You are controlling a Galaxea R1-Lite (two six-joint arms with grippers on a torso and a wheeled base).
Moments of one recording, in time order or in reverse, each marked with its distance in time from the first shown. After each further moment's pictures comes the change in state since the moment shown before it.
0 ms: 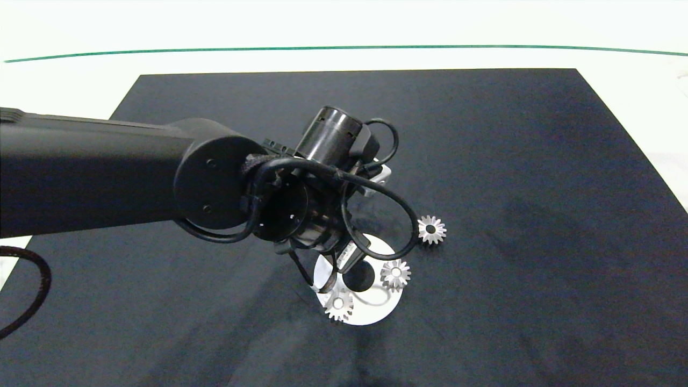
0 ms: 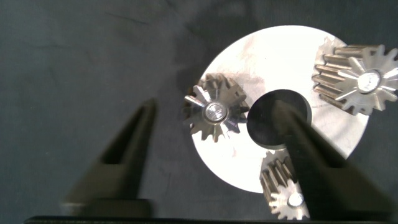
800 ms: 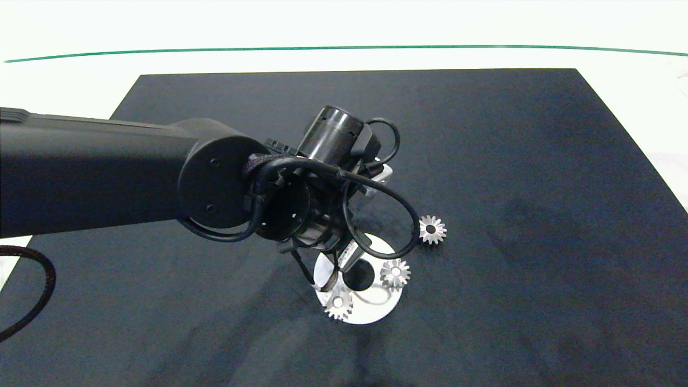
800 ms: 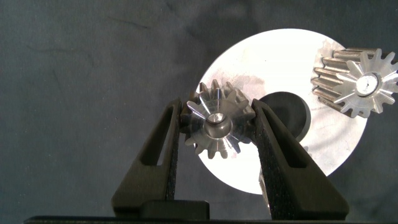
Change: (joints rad) left arm 0.000 0.016 -0.011 -0.001 -0.001 0.005; right arm 0.000 0.003 -0.001 -0.001 0.000 0.001
